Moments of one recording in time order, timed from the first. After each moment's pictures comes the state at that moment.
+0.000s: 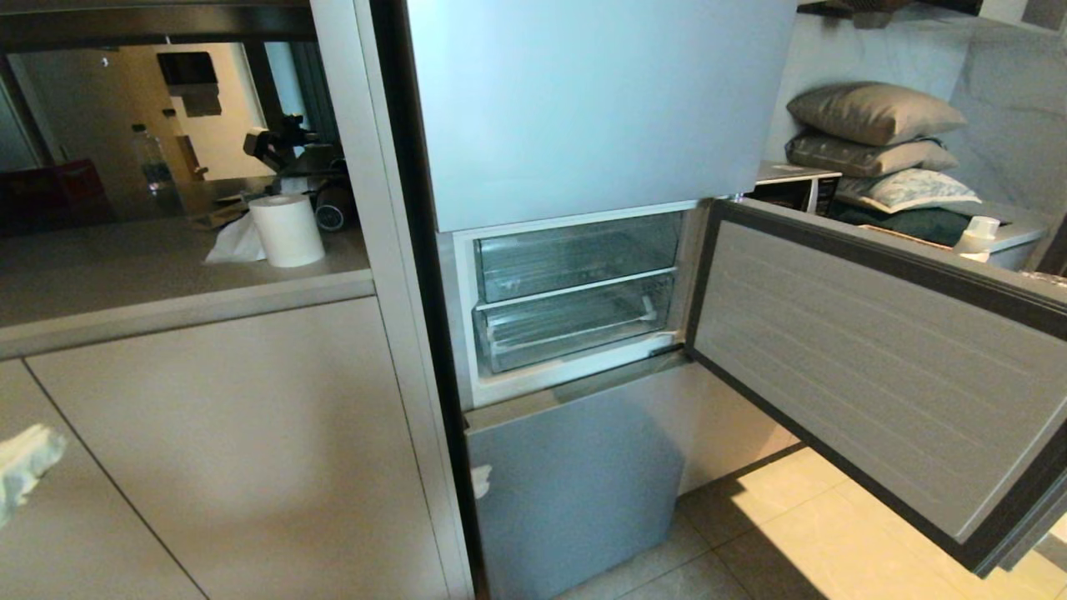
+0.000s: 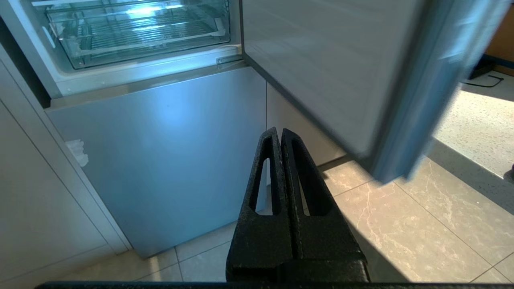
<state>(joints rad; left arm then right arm) -0.37 0.58 -0.34 -0.37 0.24 0.00 0.00 0.00 0.00 0.00 -0.03 0.04</state>
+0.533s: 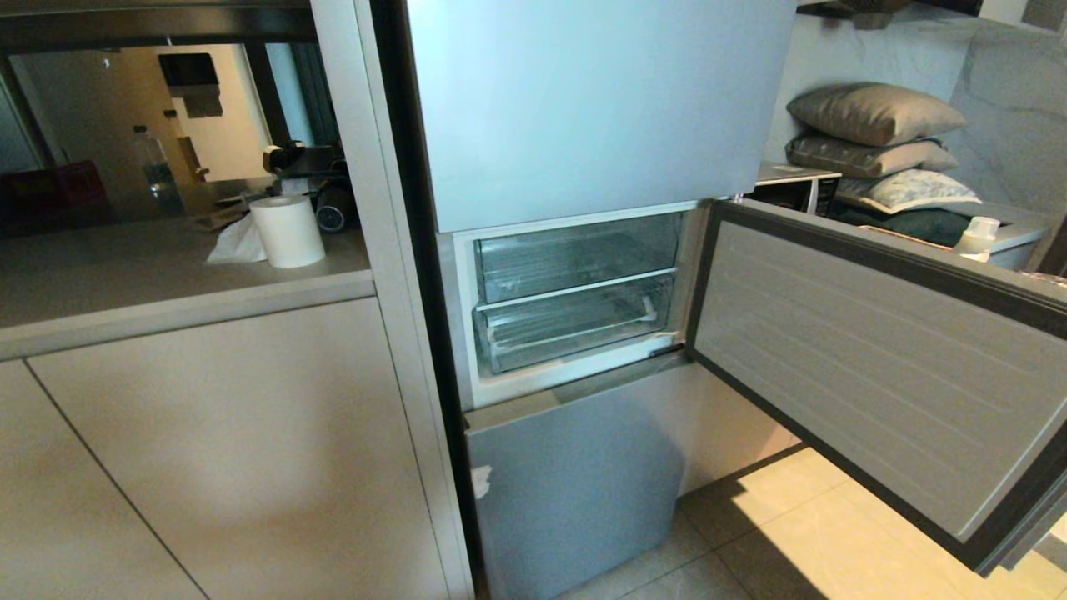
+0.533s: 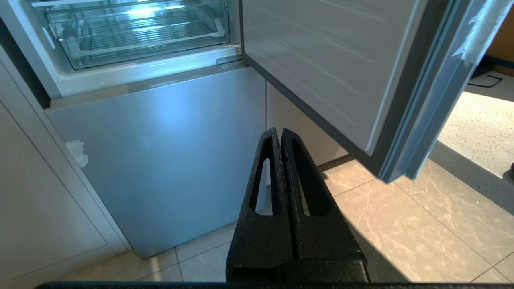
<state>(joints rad) -0.10 0.29 -0.07 -0.06 0.20 0.04 0.00 0.00 0.00 0.00 -0.03 0.04</state>
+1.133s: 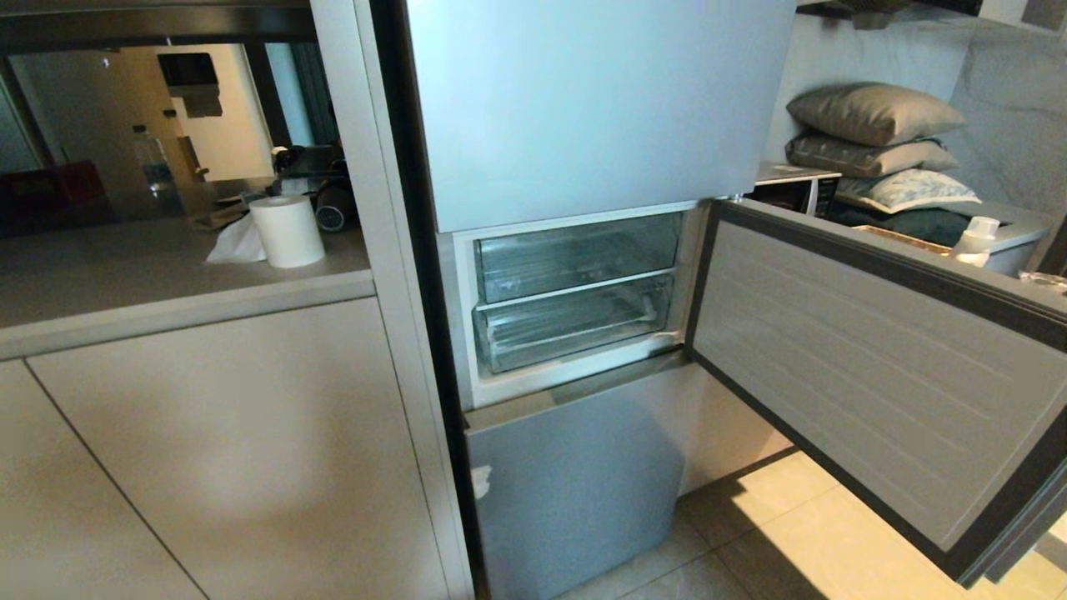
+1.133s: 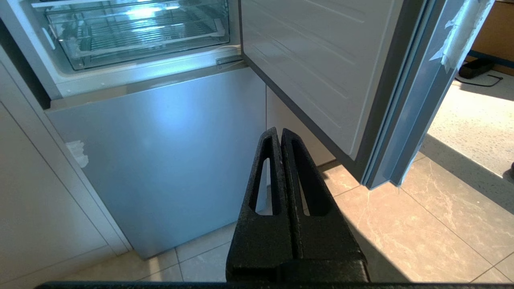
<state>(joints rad) 0.04 0.25 -0.05 0.13 -0.01 0.12 0.00 0.00 0.00 0.00 -0.03 0.05</state>
